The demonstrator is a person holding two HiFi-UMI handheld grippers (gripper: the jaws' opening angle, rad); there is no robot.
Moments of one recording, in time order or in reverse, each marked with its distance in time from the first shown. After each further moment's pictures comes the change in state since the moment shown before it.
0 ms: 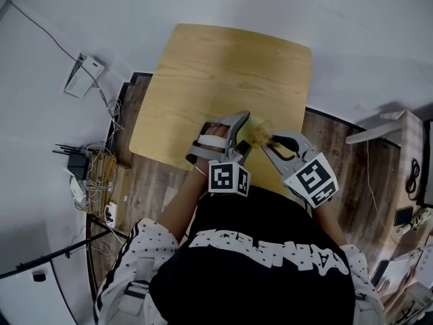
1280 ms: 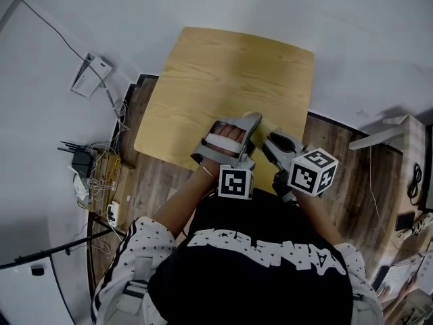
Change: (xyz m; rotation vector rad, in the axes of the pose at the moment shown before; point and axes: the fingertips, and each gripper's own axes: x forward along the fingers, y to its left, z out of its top) left arm -0.006 0.002 0.016 0.279 0.057 0.053; right arm 0.013 -0.013 0.001 0.693 -0.230 0.050
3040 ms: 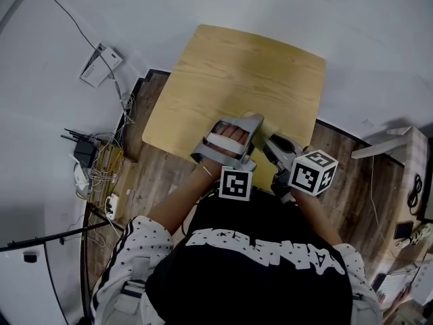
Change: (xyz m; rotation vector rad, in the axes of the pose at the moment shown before) left arm -0.026 0.003 -0.029 0.124 0.100 0.052; right arm 0.018 0.025 -0.010 0.042 0.002 0.065
